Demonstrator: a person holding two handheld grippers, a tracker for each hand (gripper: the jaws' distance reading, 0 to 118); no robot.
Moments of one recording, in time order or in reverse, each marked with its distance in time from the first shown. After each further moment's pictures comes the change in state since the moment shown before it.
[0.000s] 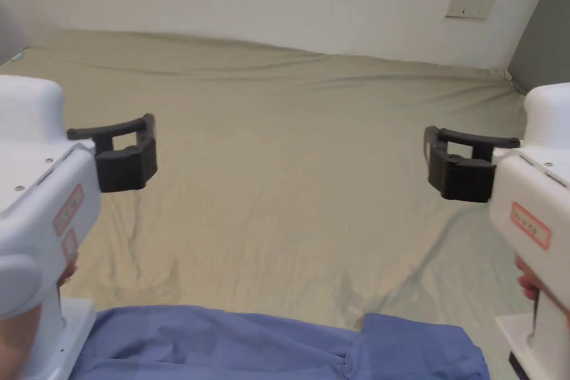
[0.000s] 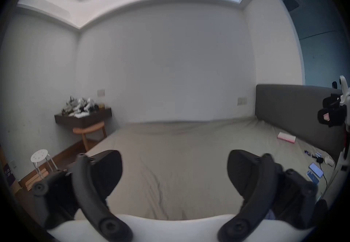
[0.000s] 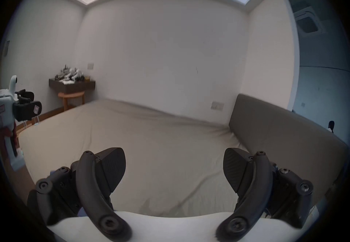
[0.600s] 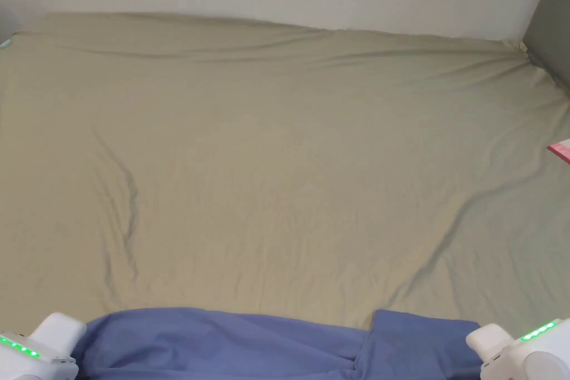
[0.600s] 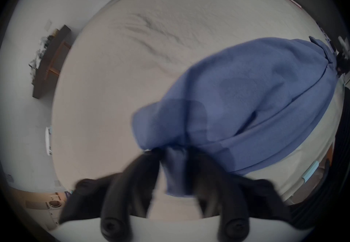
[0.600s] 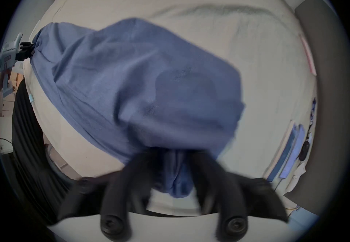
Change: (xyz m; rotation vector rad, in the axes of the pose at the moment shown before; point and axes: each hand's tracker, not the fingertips) left arm -0.089 -0.275 -0.063 -1.116 -0.081 -0.401; right arm 0.059 -0.285 -0.106 -1.238 0.359 0.216
